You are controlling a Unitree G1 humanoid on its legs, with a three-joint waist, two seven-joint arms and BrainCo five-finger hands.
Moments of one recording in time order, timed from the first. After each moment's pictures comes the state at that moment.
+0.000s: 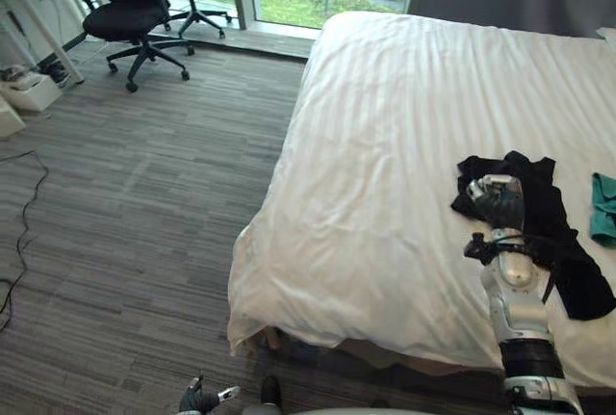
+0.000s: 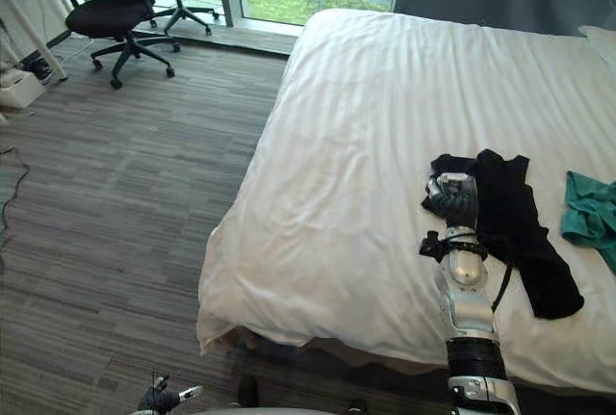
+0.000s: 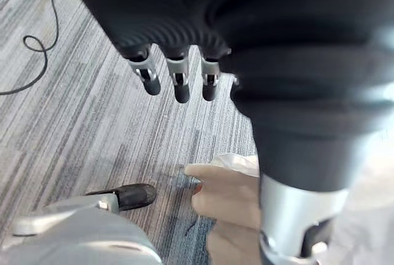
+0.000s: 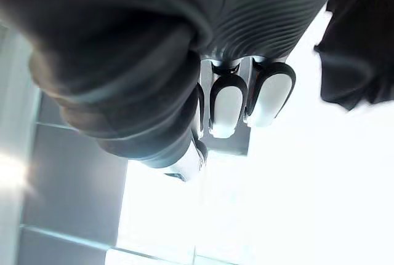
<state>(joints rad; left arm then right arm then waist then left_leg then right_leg) 0.15 0.13 0.19 0.96 0.10 -0.06 0.10 -0.31 -0.22 0.01 0.12 0.14 -0.18 -0.18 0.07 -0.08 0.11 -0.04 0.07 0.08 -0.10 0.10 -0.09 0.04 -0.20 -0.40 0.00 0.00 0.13</state>
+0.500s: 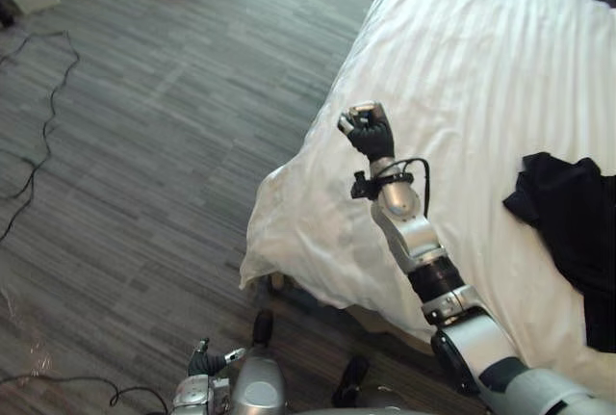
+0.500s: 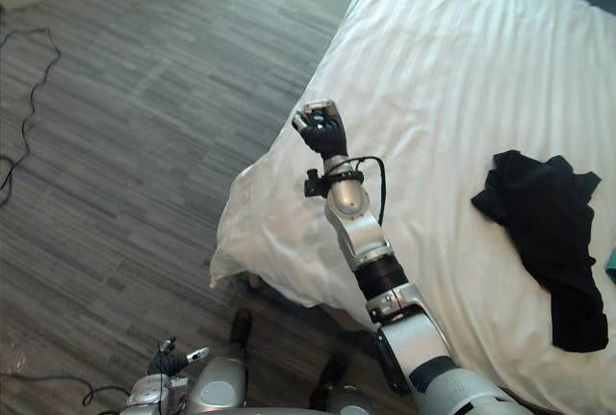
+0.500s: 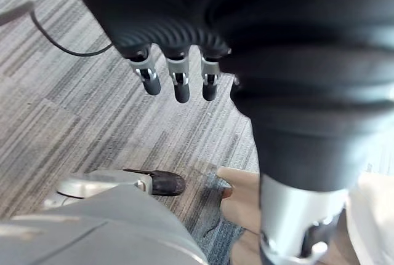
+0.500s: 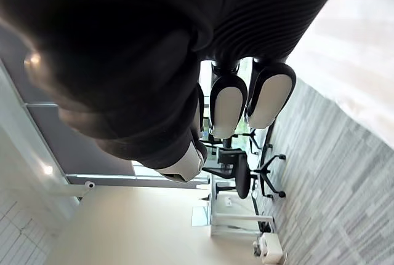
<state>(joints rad) 0.01 0.14 0.17 0.94 0.01 -0.08 0.16 -0.87 -0.05 0.21 0.48 0.20 -0.18 -0.22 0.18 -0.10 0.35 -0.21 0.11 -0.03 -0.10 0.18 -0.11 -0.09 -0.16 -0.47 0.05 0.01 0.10</state>
